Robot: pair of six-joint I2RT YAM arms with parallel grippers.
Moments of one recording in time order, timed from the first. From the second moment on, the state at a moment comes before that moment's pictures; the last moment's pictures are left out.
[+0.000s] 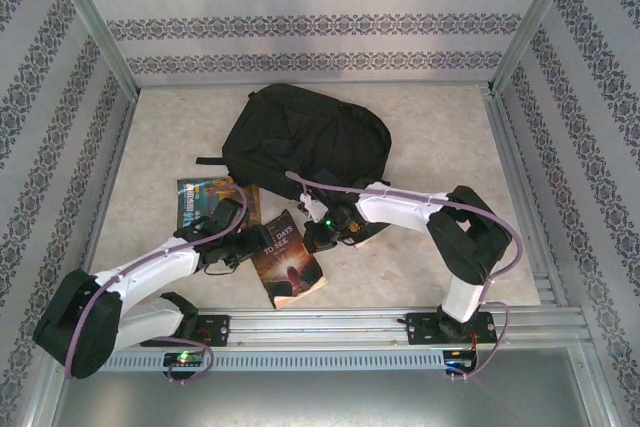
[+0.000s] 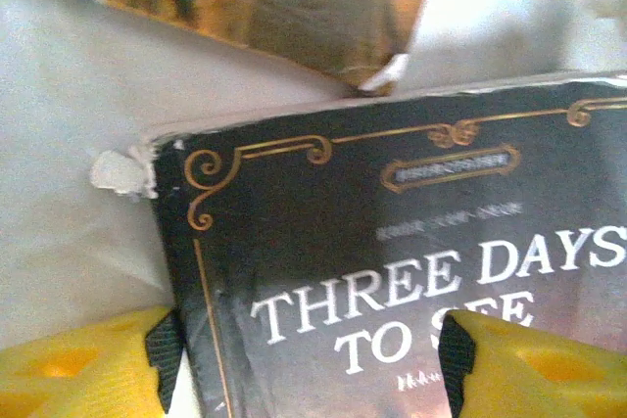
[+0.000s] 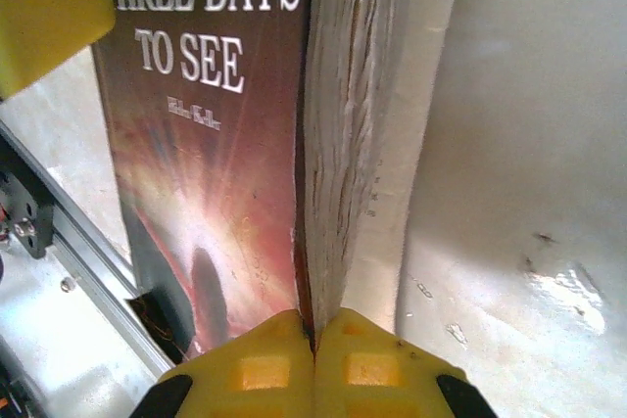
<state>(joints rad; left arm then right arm) -0.50 1.11 0.44 -0.37 0.15 -1.01 0.81 1.76 1.09 -0.61 -0.54 0.42</state>
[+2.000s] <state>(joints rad) -0.39 0.61 0.27 -0.07 0.25 -1.20 0.63 1.53 1.07 -0.57 -0.55 0.59</state>
